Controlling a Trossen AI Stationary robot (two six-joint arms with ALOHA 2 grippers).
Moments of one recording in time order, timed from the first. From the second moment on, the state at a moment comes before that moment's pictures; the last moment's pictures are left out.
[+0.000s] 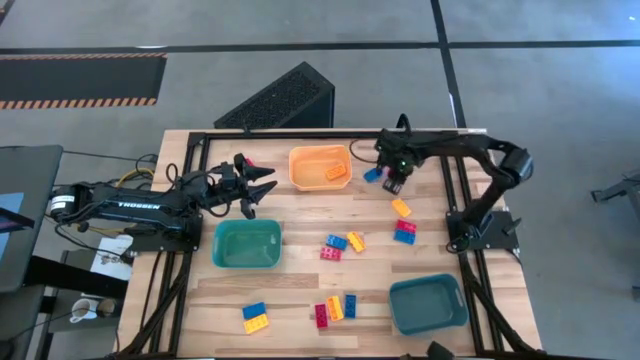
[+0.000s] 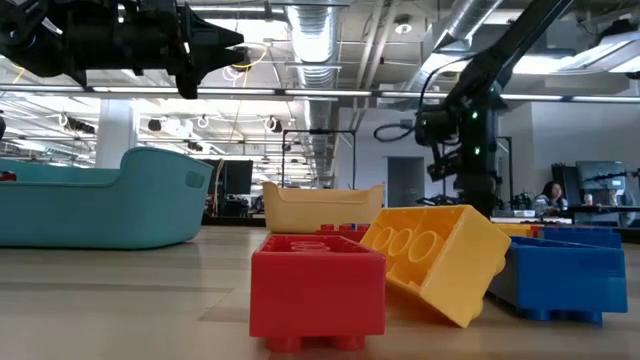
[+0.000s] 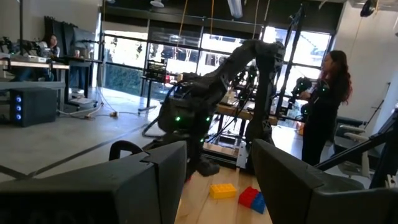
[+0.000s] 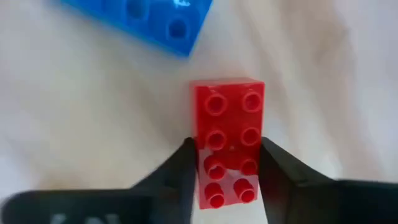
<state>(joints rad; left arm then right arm) 0.20 0.91 0.25 0.85 -0.06 -0.17 -0.69 1.65 0.91 -0.68 0.15 -0.12</state>
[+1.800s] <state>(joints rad) 0.20 0.92 0.25 0.86 -0.09 -0.20 0.74 1.30 0.92 -0.64 0.08 1.18</state>
